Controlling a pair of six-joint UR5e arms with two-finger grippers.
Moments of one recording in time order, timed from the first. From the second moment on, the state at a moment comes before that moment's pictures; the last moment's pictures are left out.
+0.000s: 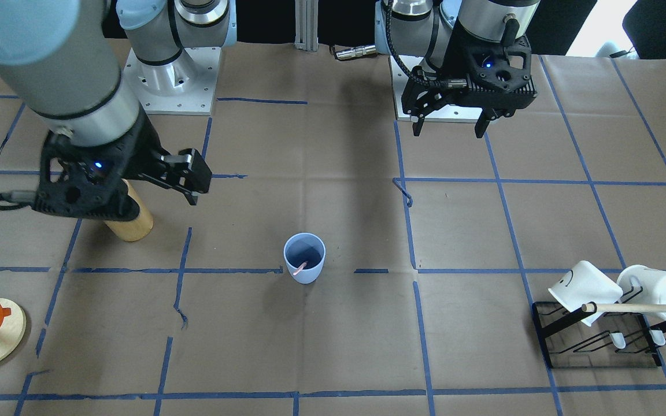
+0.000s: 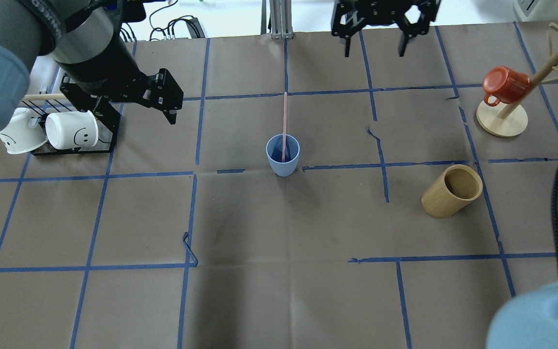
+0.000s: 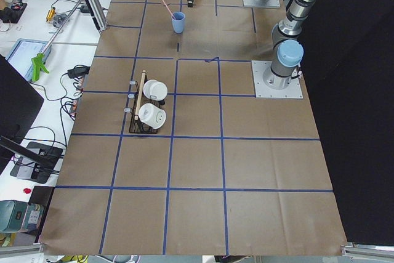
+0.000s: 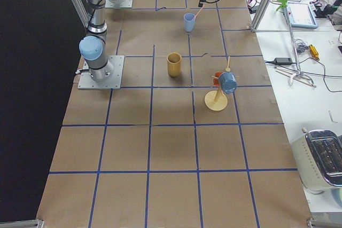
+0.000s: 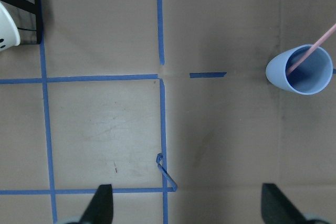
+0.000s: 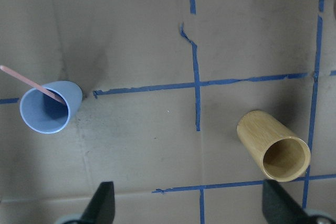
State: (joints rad) left arm -1.64 -1.53 -1.56 -1.58 1.59 -0.05; right arm 1.63 -1.33 1.20 -1.33 -1.56 0.14
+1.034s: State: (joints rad) left arm -1.64 -1.53 -1.56 -1.58 1.59 -0.05; right arm 1.60 -1.49 1.46 -1.51 -1.57 0.13
